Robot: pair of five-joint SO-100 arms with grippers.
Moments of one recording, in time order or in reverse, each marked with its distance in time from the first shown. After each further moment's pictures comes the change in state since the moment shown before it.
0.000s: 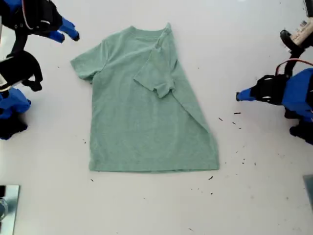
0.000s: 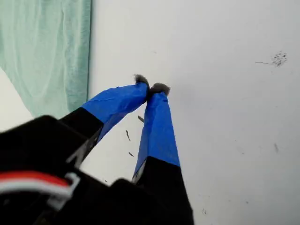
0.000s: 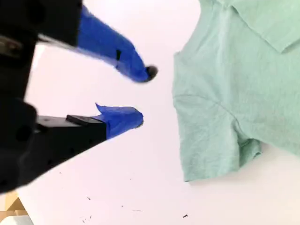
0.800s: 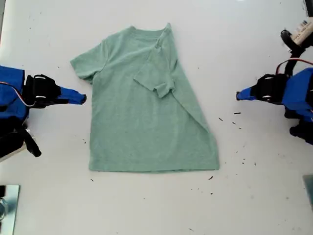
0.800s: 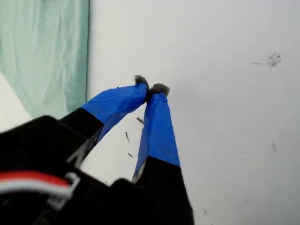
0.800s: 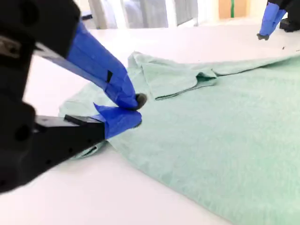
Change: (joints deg) arm 0 31.6 81.0 80.3 -32.0 -34.9; arm 1 1.1 -0.1 0.0 0.0 0.2
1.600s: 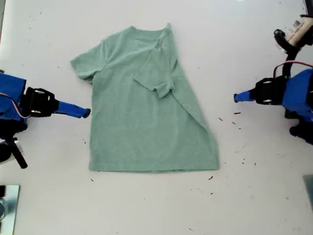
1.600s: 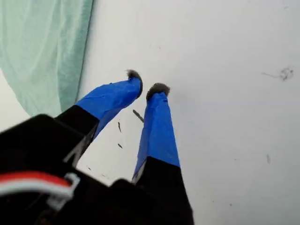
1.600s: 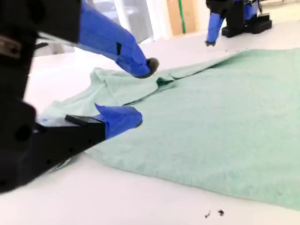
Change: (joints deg) arm 0 9.1 1.6 4.0 0.2 6.2; arm 1 -2.2 -0.3 -0.1 0.1 -12.2
